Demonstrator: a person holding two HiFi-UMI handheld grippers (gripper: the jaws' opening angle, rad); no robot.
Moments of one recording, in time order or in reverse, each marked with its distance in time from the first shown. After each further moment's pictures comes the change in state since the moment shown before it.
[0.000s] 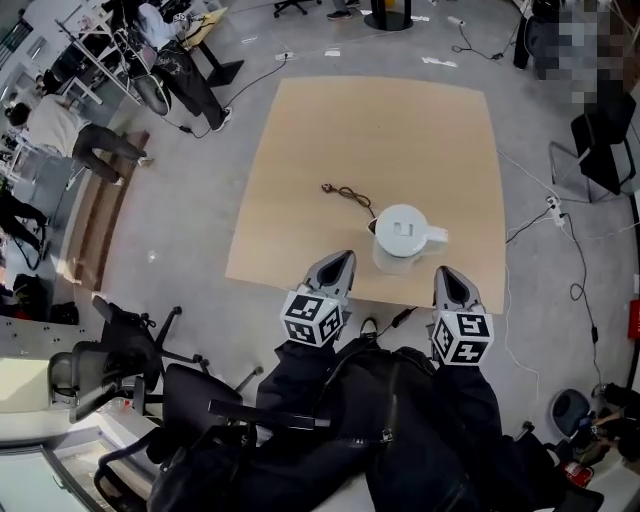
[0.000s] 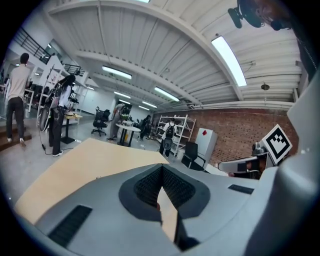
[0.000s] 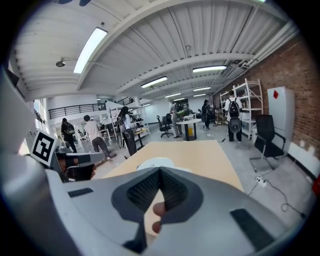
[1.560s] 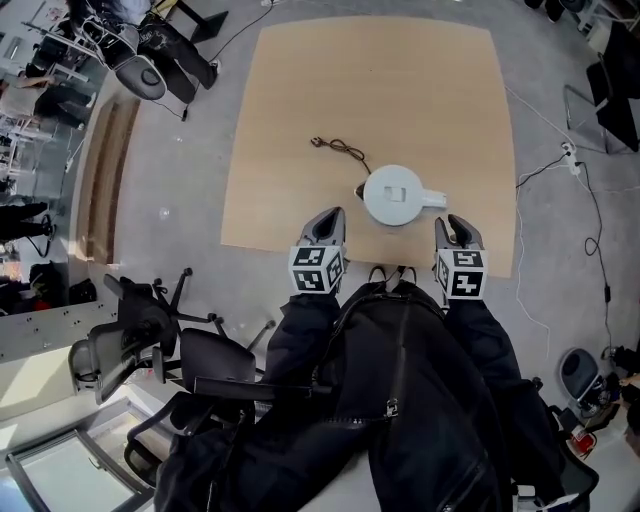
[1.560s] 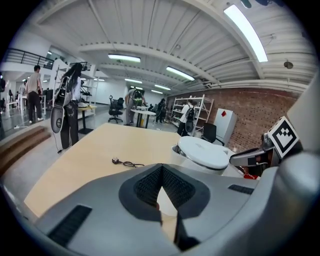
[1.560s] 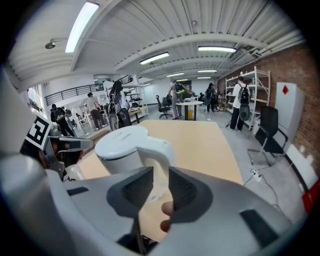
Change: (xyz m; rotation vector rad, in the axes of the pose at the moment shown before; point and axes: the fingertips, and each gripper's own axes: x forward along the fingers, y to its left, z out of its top) left arm 0.067 0.059 -0.077 0.004 0.214 0.203; right arm 0.091 -0.073 -0.070 -0.048 0.235 -0.004
